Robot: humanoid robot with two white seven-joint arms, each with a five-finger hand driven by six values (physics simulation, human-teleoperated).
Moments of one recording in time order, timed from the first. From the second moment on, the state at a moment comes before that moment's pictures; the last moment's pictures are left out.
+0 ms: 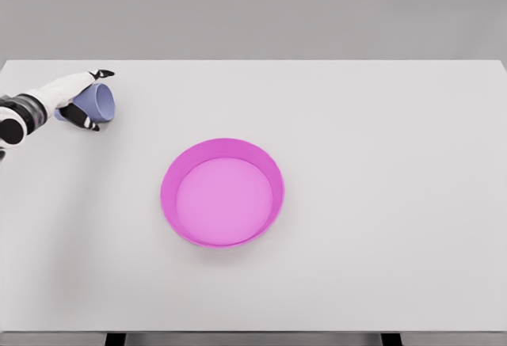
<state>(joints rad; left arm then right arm) -0.82 0.69 -0.90 -0.99 -0.13 0.01 -0.20 0.03 0.00 -0.09 0.02 -0.12 -0.06 0.09</state>
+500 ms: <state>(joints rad) -0.81 0.69 -0.90 -1.00 -0.12 0.01 -0.21 0.03 0.00 -0.09 0.02 -0.12 -0.06 0.09</state>
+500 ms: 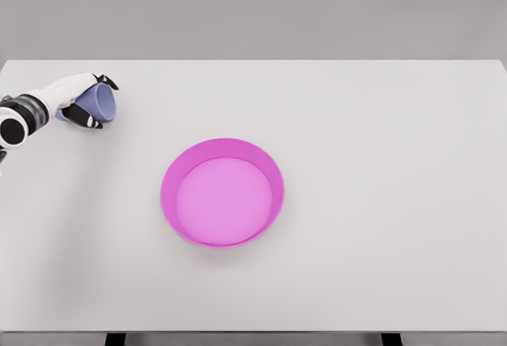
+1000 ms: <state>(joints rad) -0.78 0.76 -0.83 -1.22 0.21 -0.01 -0.21 0.03 0.00 -0.09 0.02 -0.12 -0.06 0.09</state>
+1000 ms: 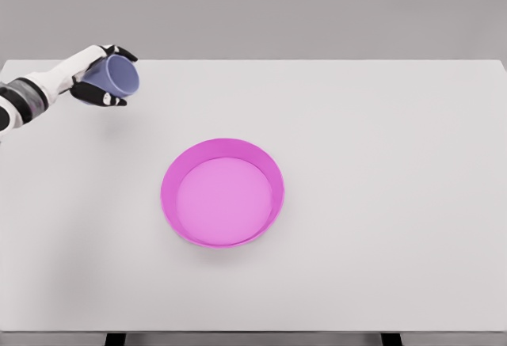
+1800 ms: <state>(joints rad) -0.48 0.85 -0.62 -1.66 0.51 -0.15 -0.21 0.03 0.00 -0.09 0.02 -0.12 -0.06 0.09</state>
